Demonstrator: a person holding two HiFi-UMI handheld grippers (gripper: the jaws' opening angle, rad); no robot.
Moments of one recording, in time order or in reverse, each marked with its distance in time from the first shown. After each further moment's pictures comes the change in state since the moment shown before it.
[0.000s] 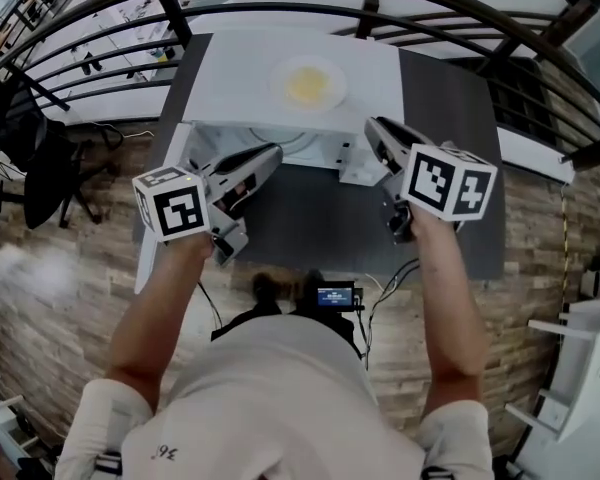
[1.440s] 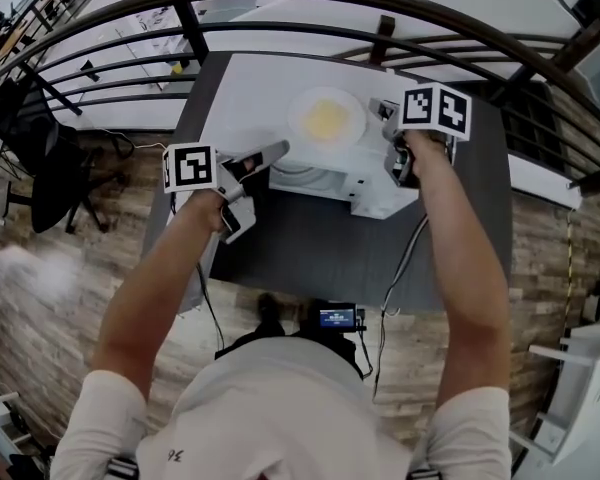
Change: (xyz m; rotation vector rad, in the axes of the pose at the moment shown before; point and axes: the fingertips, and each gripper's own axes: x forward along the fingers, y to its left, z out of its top) left arm 0.032 0.092 0.042 -0.379 -0.019 -0.091; right arm 0.141 -0.075 0.050 0.092 0.194 -0.076
